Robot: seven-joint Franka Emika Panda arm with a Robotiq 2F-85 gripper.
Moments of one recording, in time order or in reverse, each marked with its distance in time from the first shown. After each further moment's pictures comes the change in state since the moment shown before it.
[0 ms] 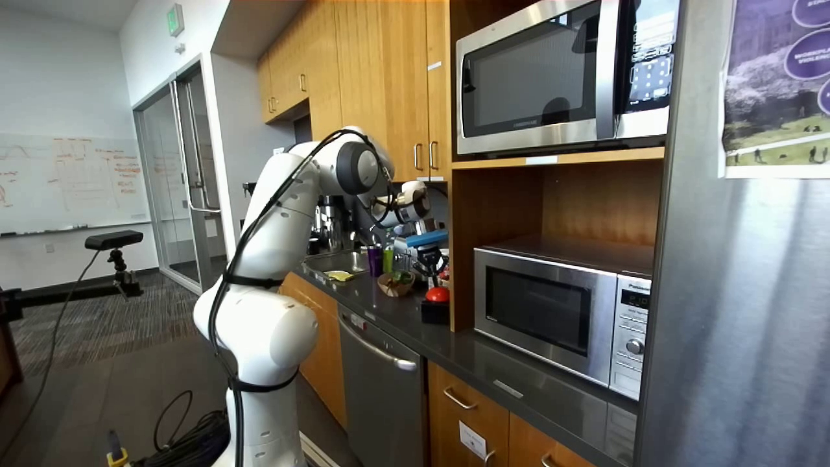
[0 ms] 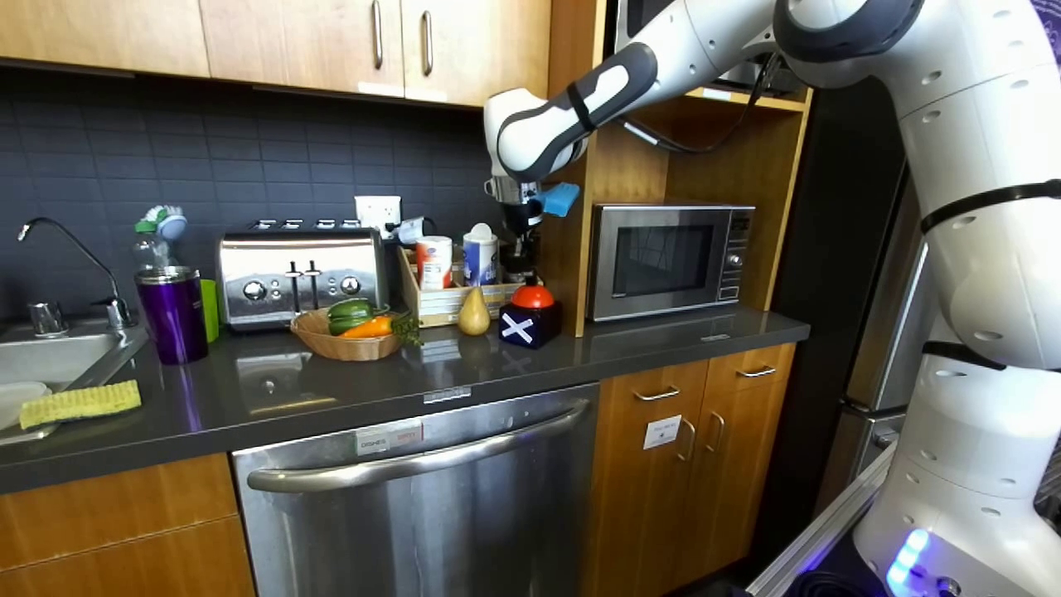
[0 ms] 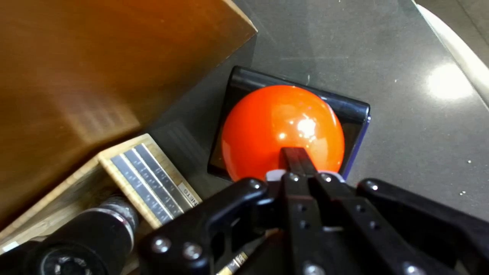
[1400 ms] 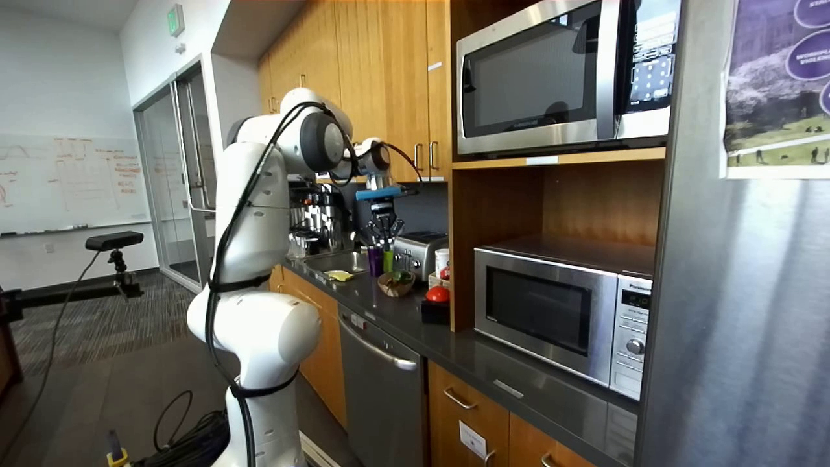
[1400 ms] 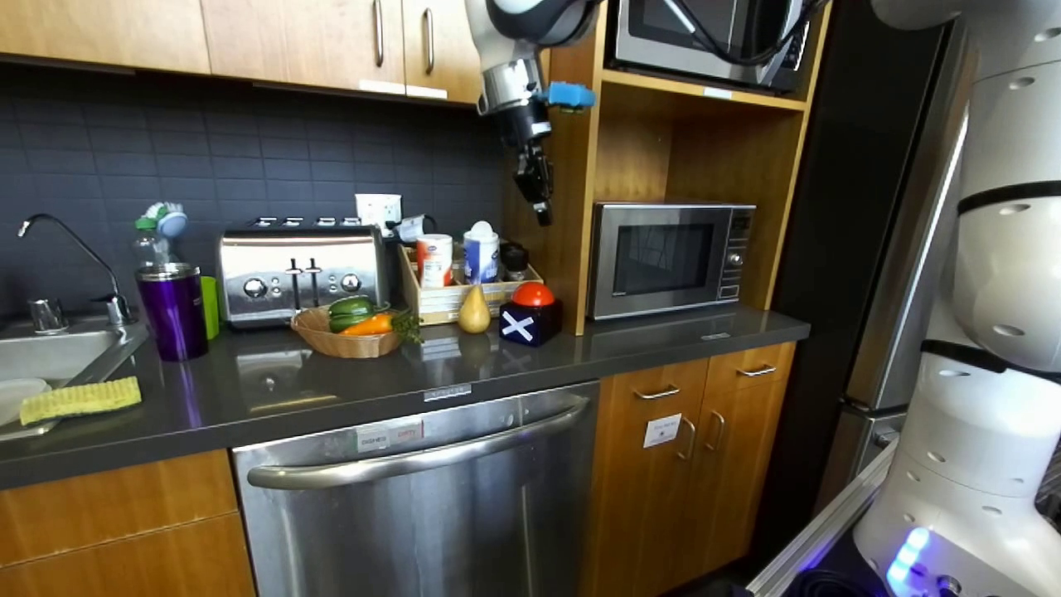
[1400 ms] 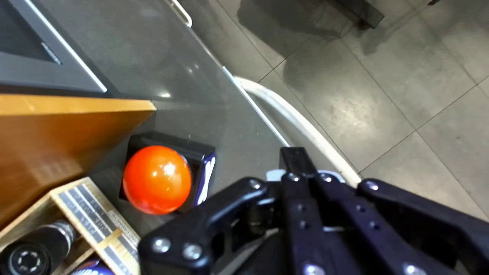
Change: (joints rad) arm 0.112 -0.275 0.077 -0.002 0.141 -0.459 0.110
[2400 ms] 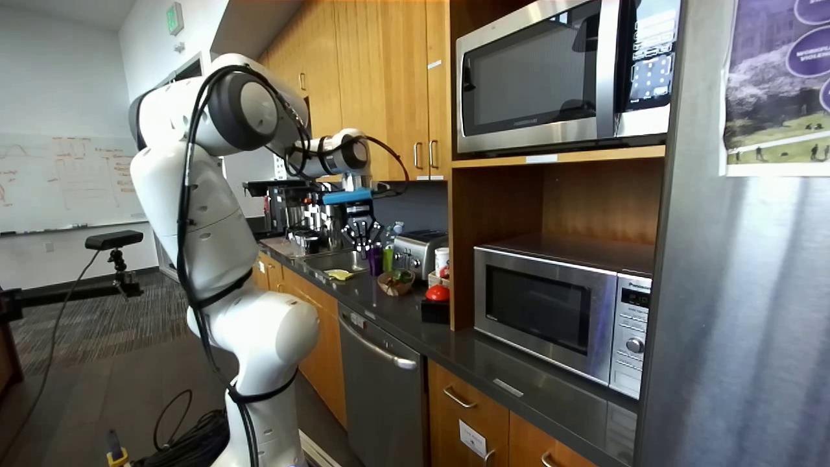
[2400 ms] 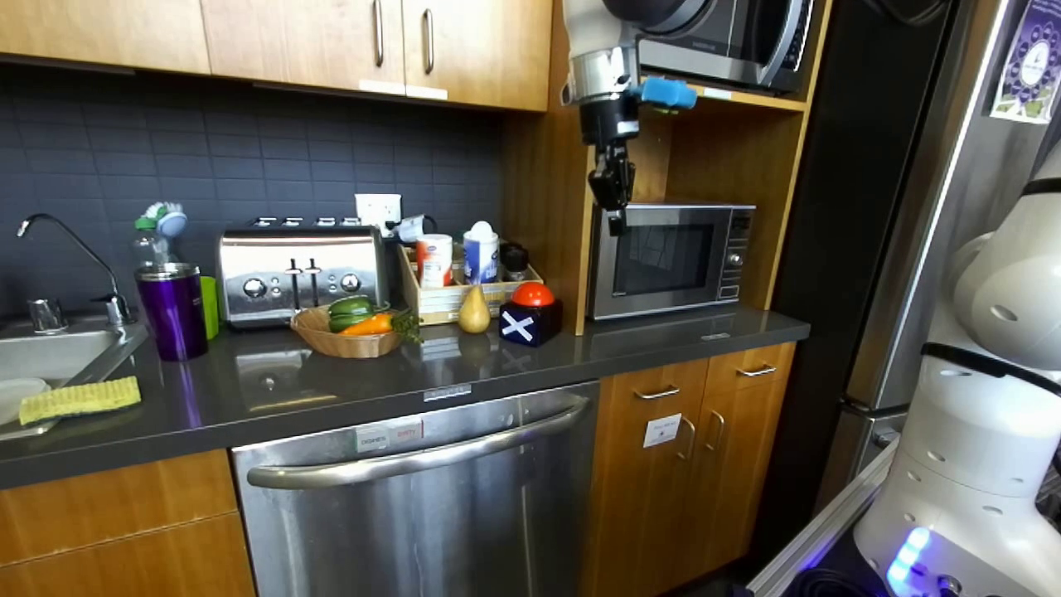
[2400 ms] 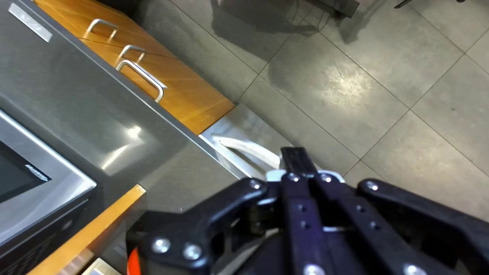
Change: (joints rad) arm -0.021 -0.467 -0.008 -0.524 0.120 0.149 0.128
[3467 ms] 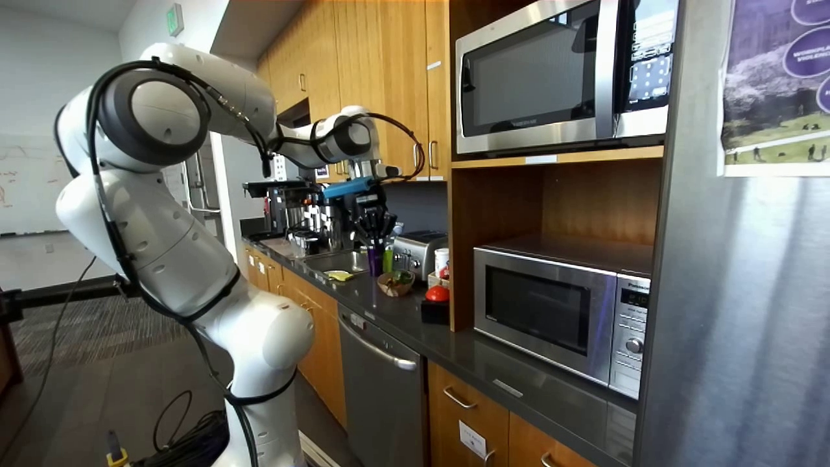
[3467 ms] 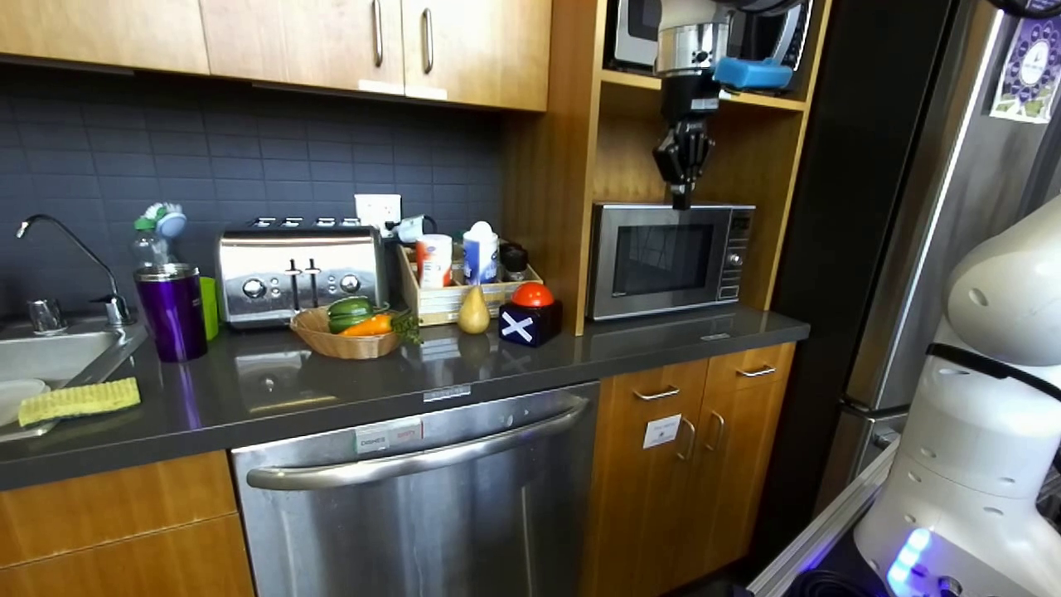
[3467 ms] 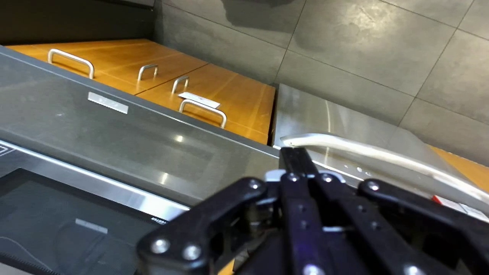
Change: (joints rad) arm -0.145 -0.290 -0.049 -0.169 -0.014 0.016 0.129
